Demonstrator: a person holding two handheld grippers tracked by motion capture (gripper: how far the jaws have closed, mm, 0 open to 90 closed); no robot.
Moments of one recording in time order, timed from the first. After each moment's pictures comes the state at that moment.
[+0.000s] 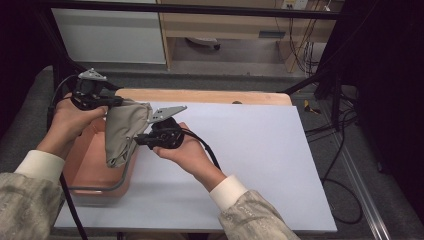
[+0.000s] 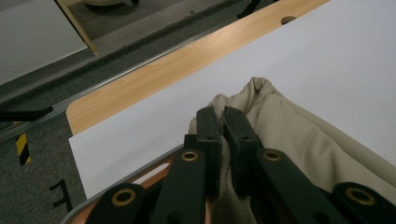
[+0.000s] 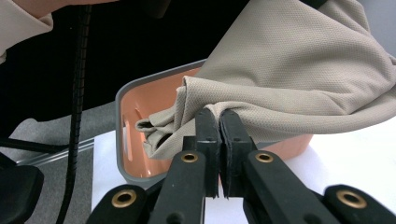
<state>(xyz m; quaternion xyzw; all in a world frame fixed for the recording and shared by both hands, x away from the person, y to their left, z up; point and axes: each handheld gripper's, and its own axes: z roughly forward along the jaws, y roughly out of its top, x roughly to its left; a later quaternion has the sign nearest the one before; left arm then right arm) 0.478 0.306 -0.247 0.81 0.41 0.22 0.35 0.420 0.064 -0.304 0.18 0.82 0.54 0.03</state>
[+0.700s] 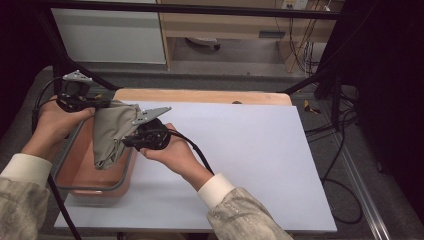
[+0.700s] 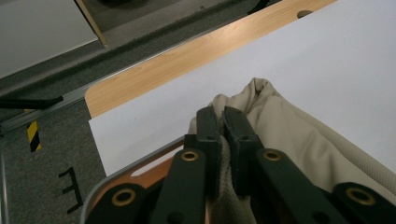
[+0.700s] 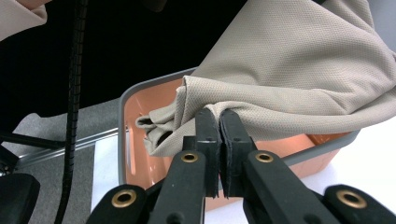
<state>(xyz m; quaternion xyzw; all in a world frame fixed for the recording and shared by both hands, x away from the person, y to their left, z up) 0.472 0.335 -0.248 0.80 0.43 0.22 0.35 0.420 0.096 -0.309 0.16 0.83 0.53 0.02</state>
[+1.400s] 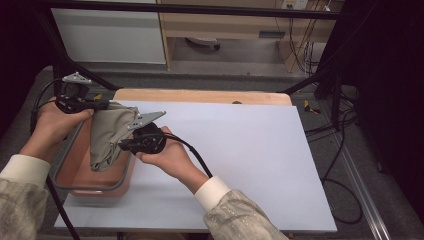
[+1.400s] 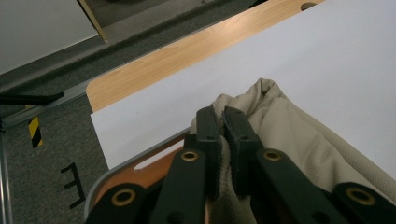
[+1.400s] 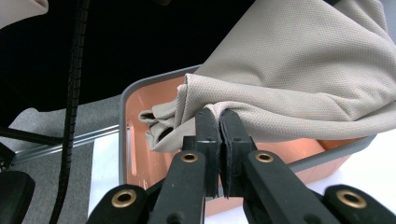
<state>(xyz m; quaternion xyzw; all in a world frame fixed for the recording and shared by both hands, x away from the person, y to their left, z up) 0.473 0.339 -0.254 0.81 0.43 0.22 0.34 0.415 0.106 -0.317 0.15 0.83 0.53 0.03</state>
